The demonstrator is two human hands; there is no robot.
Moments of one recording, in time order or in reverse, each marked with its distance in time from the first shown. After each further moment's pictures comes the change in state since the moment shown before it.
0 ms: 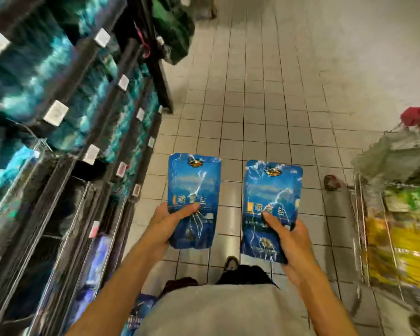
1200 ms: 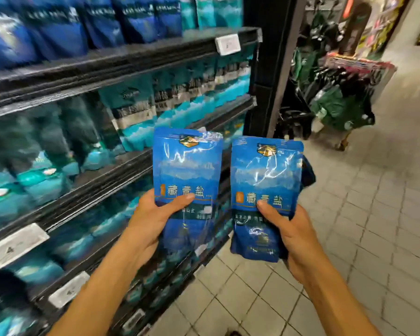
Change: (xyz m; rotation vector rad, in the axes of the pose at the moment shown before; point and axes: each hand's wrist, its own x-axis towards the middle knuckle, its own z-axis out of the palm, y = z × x) left_hand 0.365 0.489 -0.137 -0.284 0.582 0.589; right_hand 0.468 -0.374 0.511 -0.197 -0.845 -0.285
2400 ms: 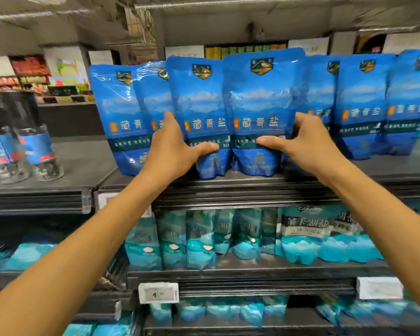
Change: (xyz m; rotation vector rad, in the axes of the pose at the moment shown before) left_hand 0.048 0.280 -0.152 1.051 1.032 0.484; right_hand 0.253 -0.155 0.386 -0.327 -0.913 -0.779
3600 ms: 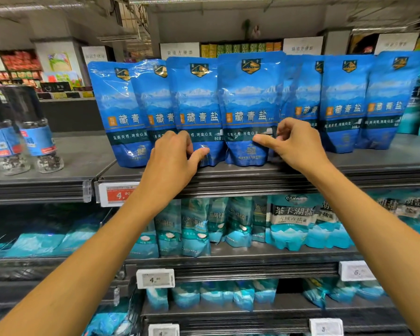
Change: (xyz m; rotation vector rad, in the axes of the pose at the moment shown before) left_hand -0.029 -0.013 0.012 0.344 0.058 0.193; right_hand -0.019 0.000 -0.004 -0.354 0.122 0.169
